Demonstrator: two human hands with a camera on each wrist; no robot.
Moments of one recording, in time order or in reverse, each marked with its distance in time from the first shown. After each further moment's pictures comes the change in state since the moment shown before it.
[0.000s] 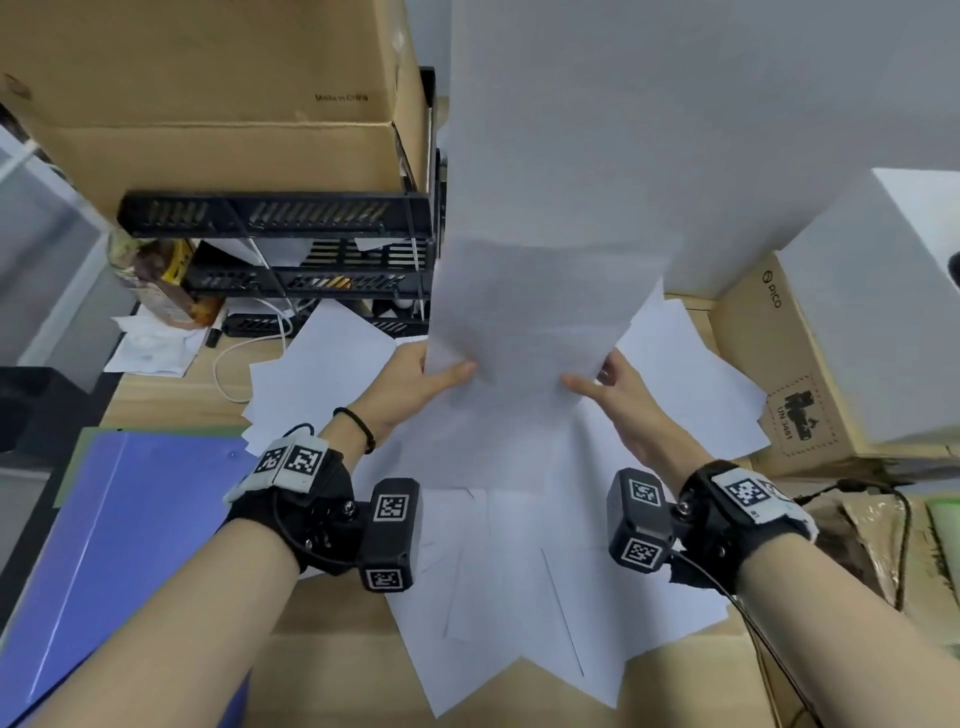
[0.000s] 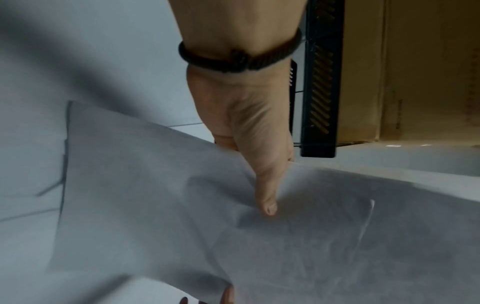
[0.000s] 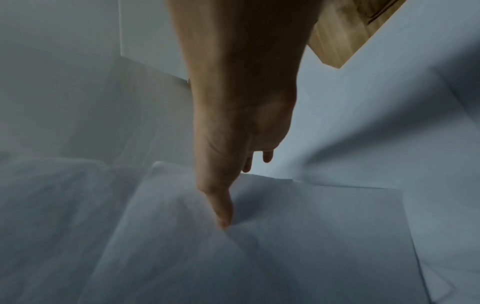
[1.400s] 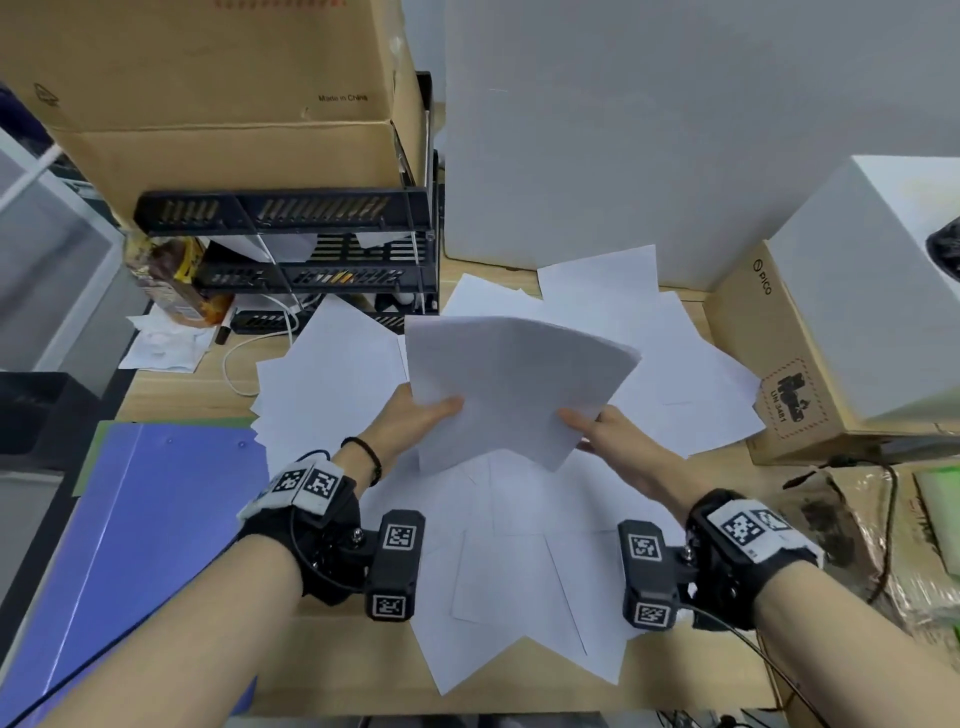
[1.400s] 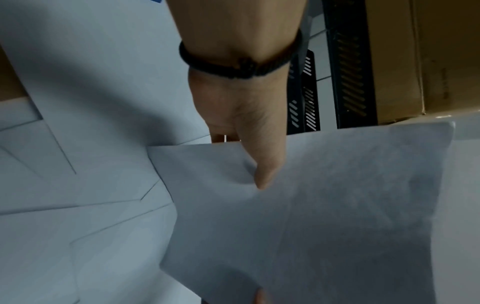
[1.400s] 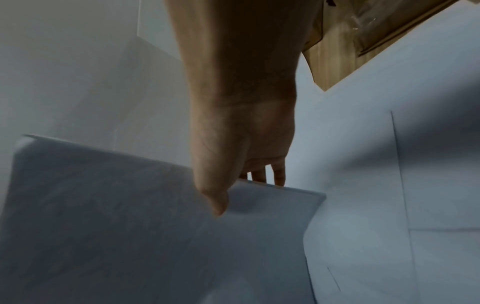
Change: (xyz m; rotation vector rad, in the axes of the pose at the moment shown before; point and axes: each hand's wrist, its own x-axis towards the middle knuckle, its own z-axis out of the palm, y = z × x) left_hand -0.038 -0.029 0.017 -0.017 0.094 -0.212; right_hand -0.059 0.014 0.007 -0.130 -0.215 0.135
